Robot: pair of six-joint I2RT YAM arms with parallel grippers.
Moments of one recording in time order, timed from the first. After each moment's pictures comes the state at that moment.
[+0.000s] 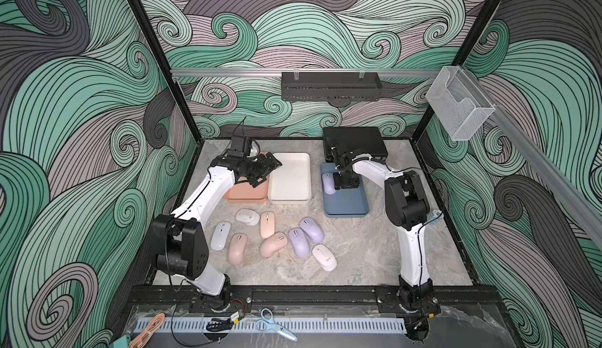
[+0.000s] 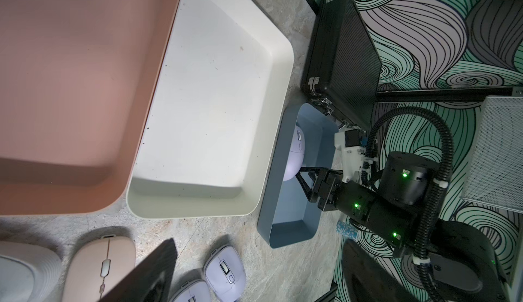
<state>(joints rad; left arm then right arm) -0.19 1.56 1.32 -0.65 0.43 -0.79 0.40 2.19 1.73 -0.93 0.12 0.29</state>
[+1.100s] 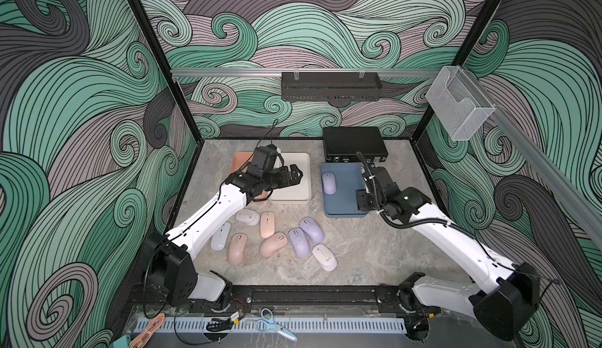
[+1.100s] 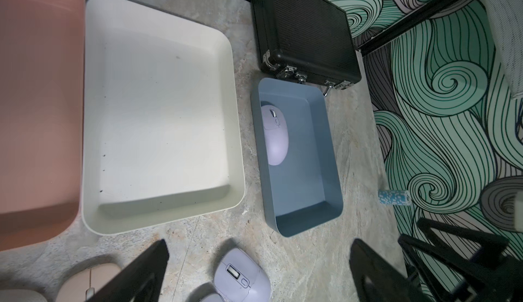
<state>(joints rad) -0.48 1.39 1.19 -0.50 0.15 -0.61 0.56 1.17 1.03 -0.81 0.28 0.33</state>
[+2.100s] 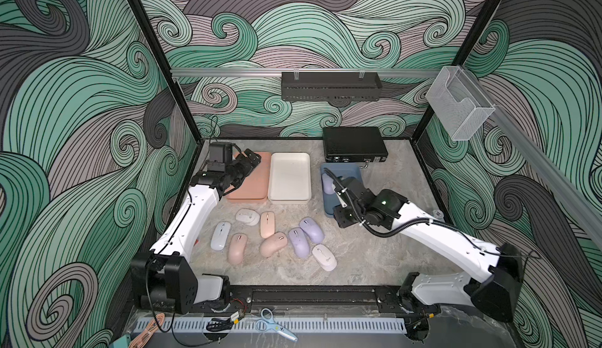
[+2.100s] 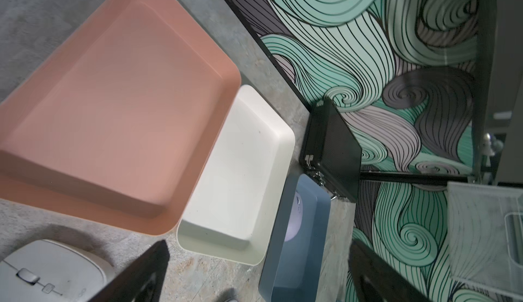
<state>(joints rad) -0.05 1.34 1.14 -0.49 0.25 -0.89 0.87 1.38 1.16 -0.94 0.14 0.37</state>
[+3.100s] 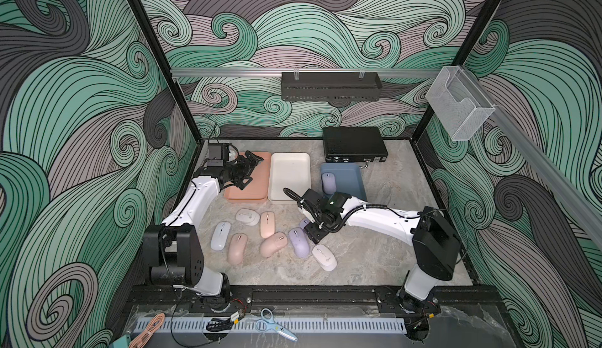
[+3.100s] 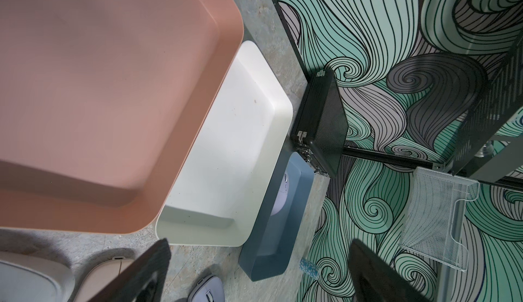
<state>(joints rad) 0.00 1.49 1.14 -0.43 0.52 -0.93 0.97 1.77 1.26 -0.86 0.01 0.19</state>
